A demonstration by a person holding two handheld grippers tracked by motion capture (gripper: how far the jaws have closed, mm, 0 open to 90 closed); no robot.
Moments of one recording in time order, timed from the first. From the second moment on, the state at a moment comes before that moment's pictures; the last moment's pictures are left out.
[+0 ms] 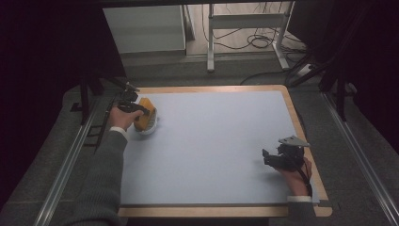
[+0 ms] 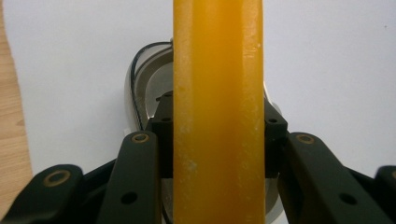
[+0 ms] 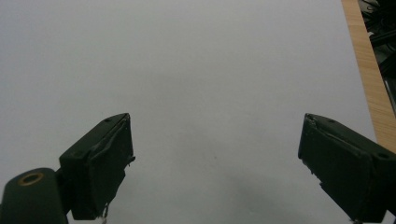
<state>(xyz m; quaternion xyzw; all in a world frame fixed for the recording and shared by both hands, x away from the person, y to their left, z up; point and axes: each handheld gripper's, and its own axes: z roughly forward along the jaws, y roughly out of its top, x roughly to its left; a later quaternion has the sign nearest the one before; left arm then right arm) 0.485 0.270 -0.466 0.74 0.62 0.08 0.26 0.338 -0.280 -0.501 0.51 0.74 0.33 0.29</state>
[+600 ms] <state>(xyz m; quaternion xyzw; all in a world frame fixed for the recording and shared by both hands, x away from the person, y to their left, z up) 0.469 0.276 -0.454 0.72 0.63 0.12 0.26 0.337 -0.274 -0.501 0.50 0.75 0.32 0.29</state>
